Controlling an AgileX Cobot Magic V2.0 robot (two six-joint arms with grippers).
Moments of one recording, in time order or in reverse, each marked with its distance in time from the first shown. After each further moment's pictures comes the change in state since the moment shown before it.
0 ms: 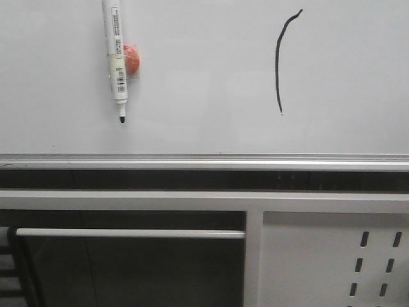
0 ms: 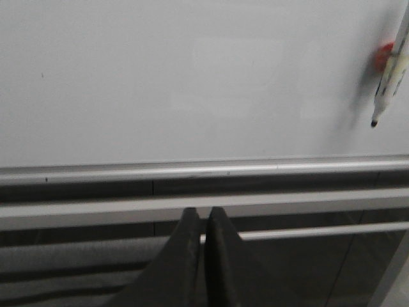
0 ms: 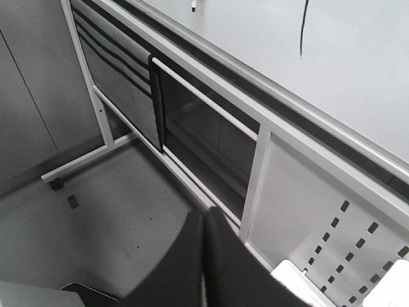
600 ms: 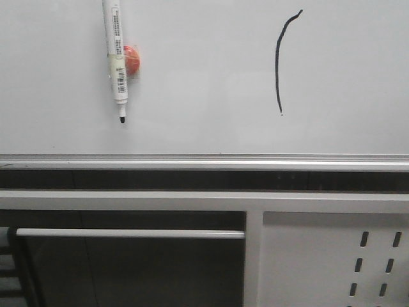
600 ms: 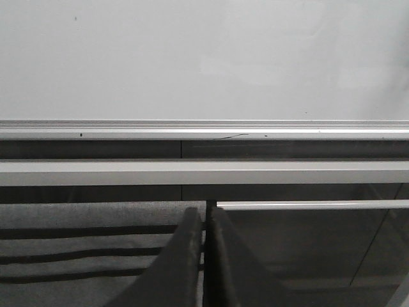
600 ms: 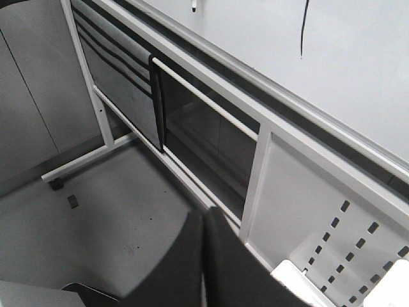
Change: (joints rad) left arm 0.000 0.000 0.023 0.296 0.040 -0.287; right arm 0.000 0.000 0.000 0.000 0.000 0.000
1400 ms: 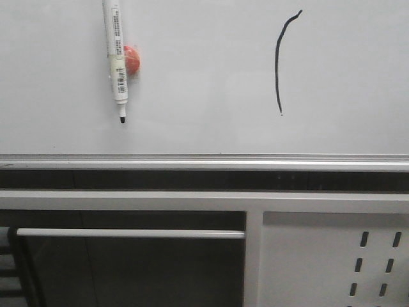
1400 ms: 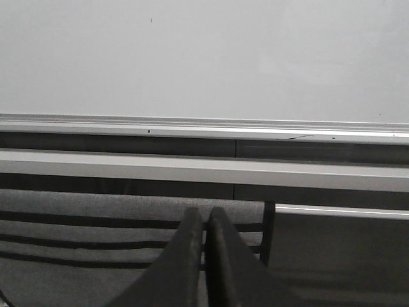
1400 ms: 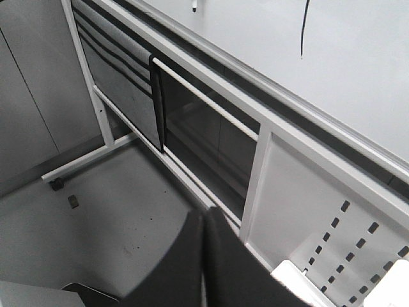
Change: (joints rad) left arm 0.132 0.000 0.000 0.085 0.008 -0.026; right arm 0.000 0.000 0.000 0.000 0.000 0.000
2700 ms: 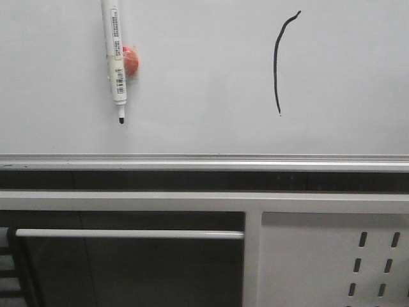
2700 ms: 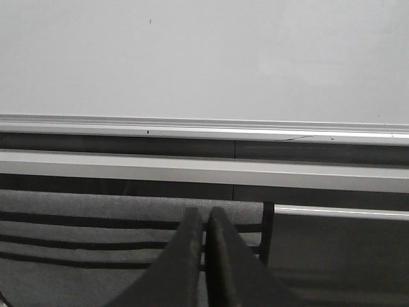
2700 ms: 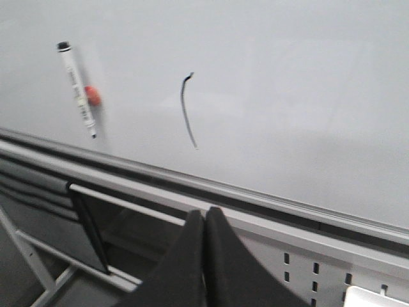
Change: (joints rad) left arm 0.000 0.000 0.000 0.000 0.000 0.000; right arm -0.382 0.000 0.010 -0.002 -0.248 0.177
